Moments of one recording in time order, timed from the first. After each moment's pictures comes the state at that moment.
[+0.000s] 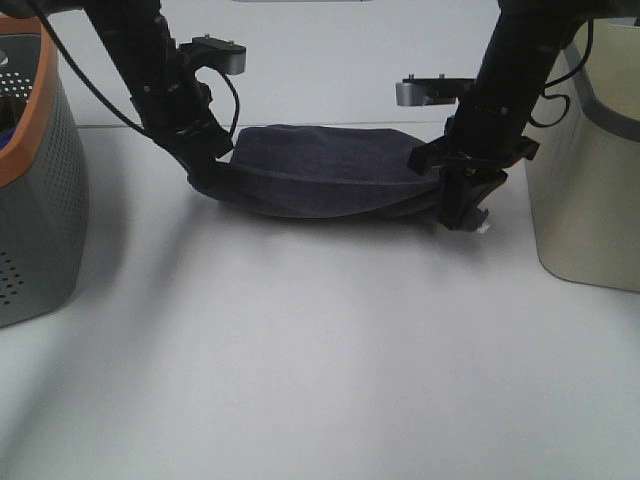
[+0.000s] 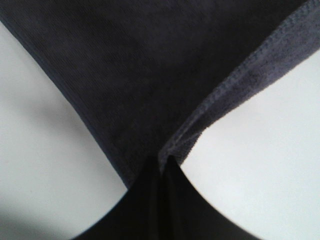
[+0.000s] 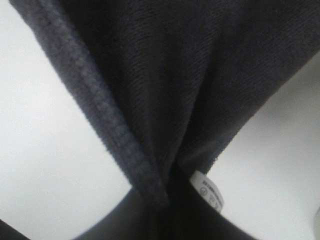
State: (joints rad) left arm -0.32 2.34 -2.04 -0.22 1.21 0.52; right arm 0.25 2.16 -1.68 0.19 1.22 -0.37
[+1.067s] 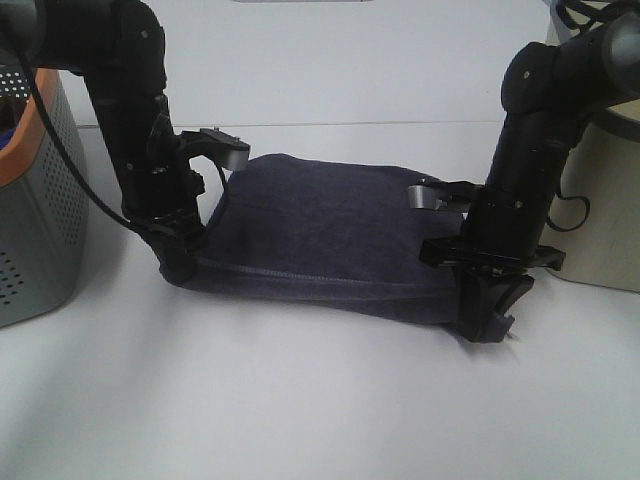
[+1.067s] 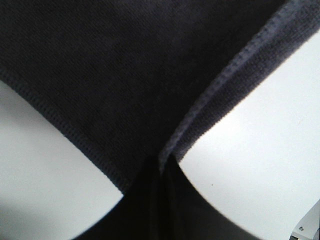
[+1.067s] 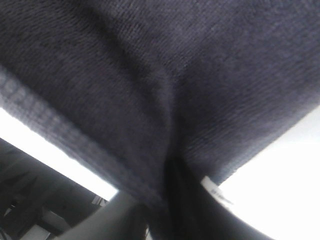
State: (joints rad) left arm -0.39 2.19 -1.62 -0.19 1.21 0.60; right arm 0.25 2.14 -1.34 0.28 1.21 -0.32
